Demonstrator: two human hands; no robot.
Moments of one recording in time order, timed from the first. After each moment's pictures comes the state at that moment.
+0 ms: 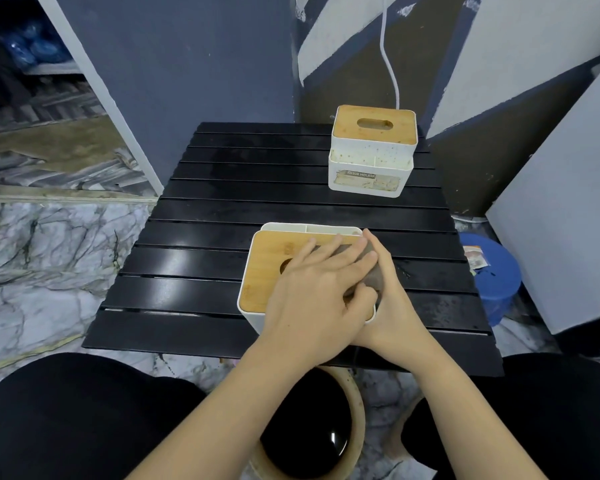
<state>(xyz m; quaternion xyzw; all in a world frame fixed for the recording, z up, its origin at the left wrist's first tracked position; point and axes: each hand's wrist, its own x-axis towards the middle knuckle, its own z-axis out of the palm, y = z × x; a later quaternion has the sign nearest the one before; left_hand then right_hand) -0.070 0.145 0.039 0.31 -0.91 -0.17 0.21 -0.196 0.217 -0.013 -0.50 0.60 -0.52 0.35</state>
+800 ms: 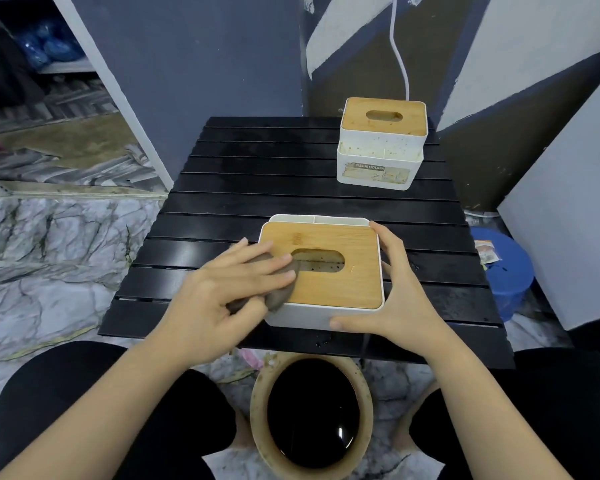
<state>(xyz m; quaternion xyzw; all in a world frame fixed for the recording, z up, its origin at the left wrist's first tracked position) 0.045 0.091 0.034 0.19 -0.92 -0.22 0.27 -0.203 0.217 -0.006 -0.51 0.63 -0.48 0.33</state>
